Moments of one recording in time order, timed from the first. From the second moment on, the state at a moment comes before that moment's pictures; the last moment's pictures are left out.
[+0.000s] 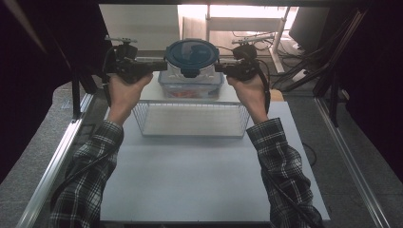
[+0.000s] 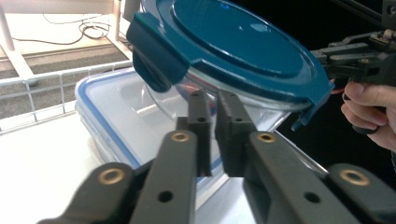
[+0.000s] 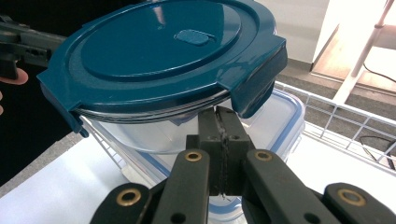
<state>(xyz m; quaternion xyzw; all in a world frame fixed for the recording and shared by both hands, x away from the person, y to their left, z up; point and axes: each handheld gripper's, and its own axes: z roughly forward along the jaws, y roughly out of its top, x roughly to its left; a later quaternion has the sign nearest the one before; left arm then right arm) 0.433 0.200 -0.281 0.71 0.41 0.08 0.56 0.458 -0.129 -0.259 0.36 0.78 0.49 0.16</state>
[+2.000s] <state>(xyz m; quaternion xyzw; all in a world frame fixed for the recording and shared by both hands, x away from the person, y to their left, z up) 0.311 0.165 -0.417 0.79 0.29 0.07 0.53 0.346 -0.164 -0.371 0.26 0.83 0.48 0.13</state>
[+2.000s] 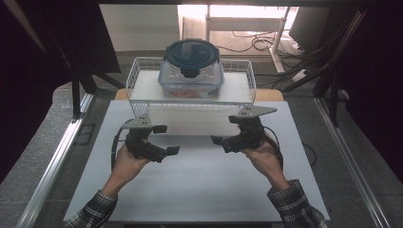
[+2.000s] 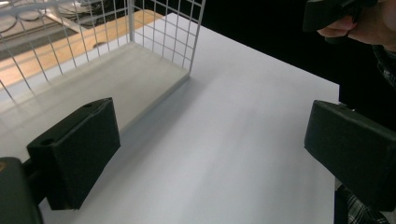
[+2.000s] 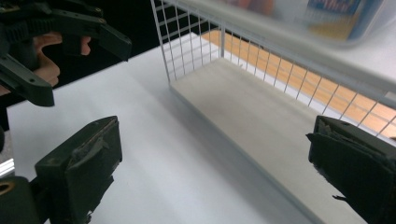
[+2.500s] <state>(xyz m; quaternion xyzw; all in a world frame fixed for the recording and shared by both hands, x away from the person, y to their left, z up) 0.291 0.167 -0.449 0.79 0.31 0.08 0.52 0.329 -0.175 -0.406 0.28 0.82 0.48 0.13</state>
